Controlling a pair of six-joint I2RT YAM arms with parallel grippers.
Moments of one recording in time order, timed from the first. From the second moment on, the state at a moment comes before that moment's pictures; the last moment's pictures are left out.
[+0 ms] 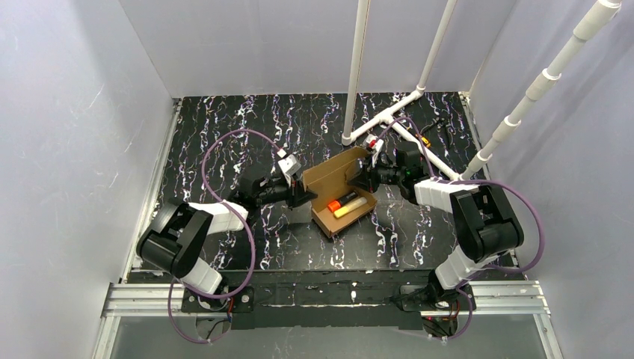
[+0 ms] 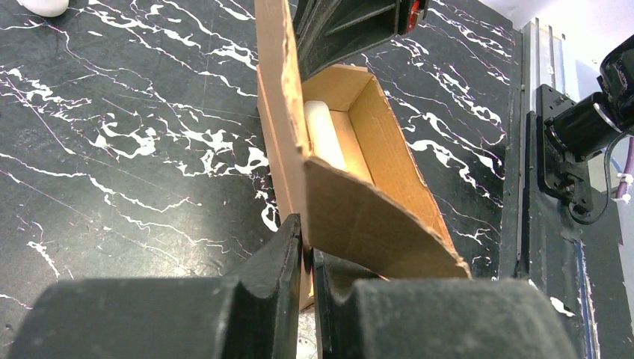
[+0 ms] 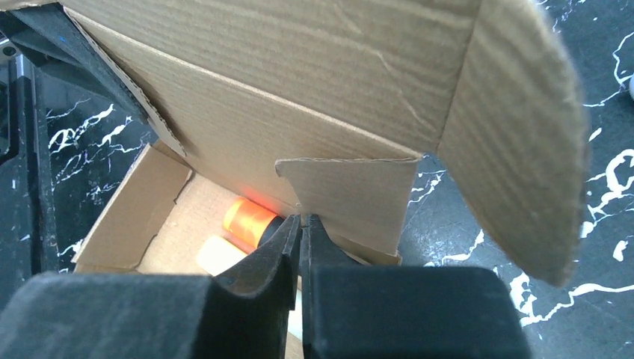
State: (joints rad) left arm -0.47 1.53 0.52 0.76 0.76 -0.13; right arm 0.33 1.61 0.73 0.40 -0.88 -0.08
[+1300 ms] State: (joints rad) left arm -0.48 1.55 0.65 0.54 0.73 -0.02; right arm 0.12 1.62 0.86 -0.13 -1.05 -0.46
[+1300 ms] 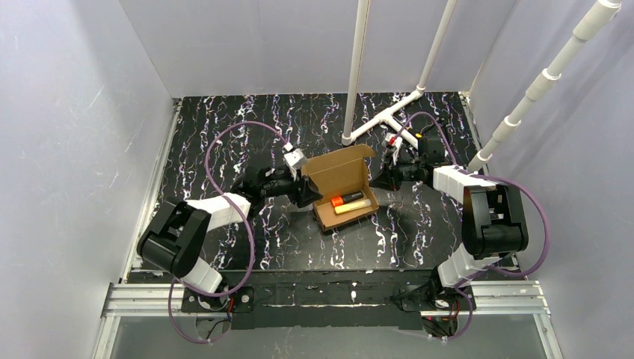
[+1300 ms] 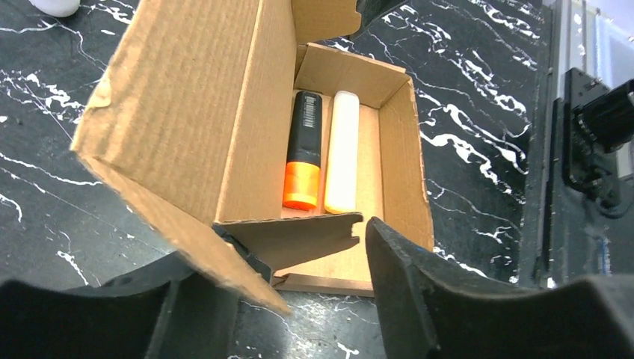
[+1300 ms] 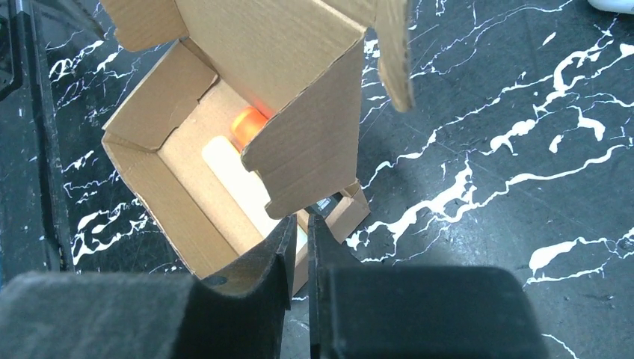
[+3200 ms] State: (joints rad) left arm -0.48 1.70 1.37 -0.42 0.61 0.08; right arm 0.15 1.60 0.86 -0.17 -1.04 -0.56
